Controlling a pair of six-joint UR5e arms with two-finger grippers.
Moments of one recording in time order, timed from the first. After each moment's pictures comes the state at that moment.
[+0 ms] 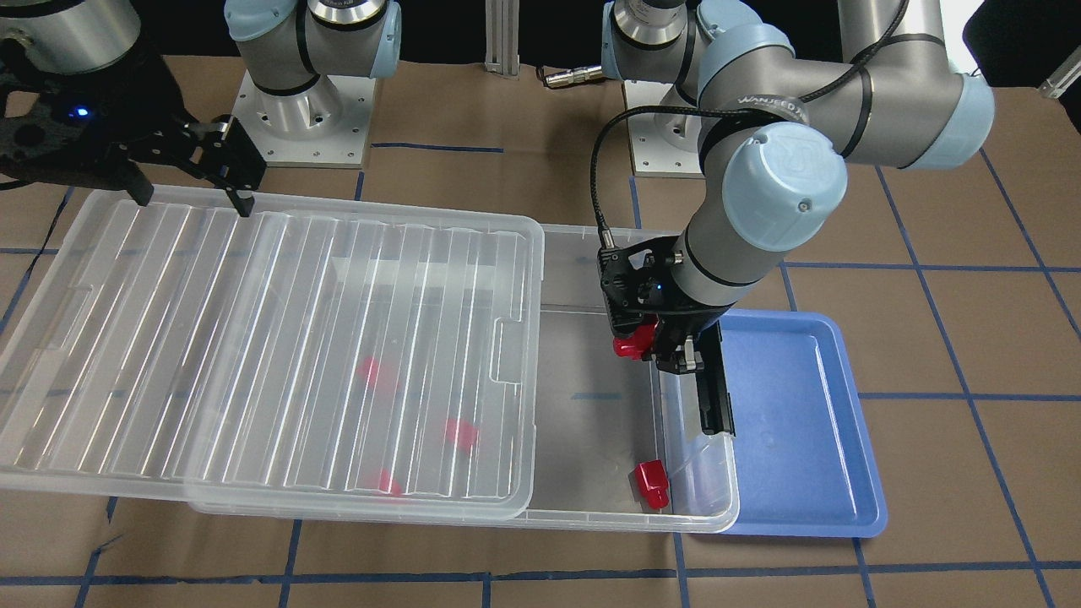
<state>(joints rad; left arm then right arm) -1.65 -1.87 -1.58 -1.36 1.49 1.34 1.56 -1.51 1.39 -1.43 -1.57 0.08</state>
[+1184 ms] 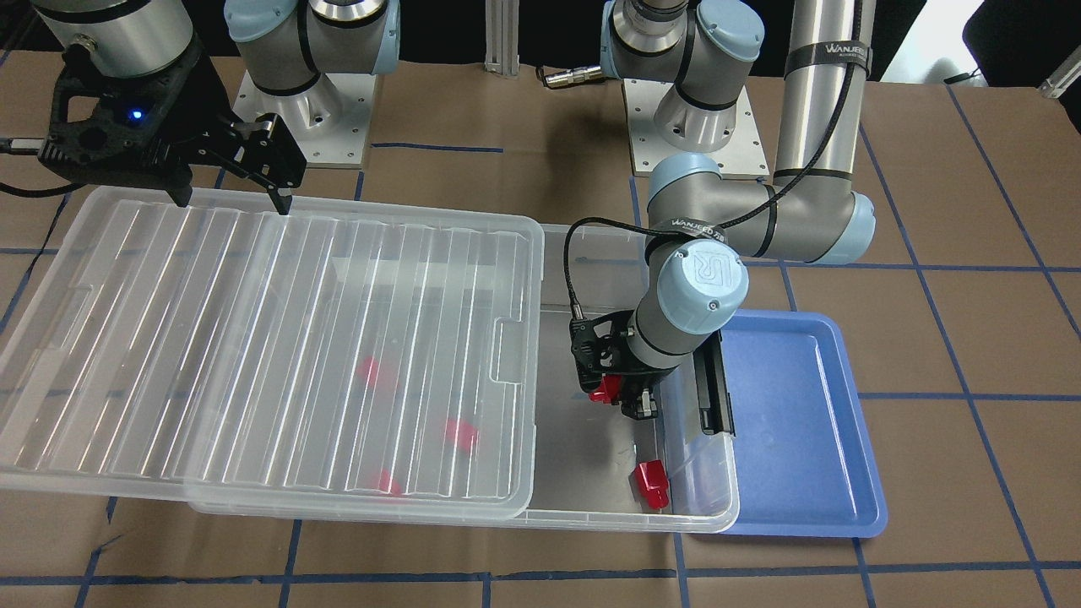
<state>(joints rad) -1.66 -2.00 -1.78 -1.00 1.49 1.33 1.58 -1.51 1.40 -1.43 -1.58 0.08</state>
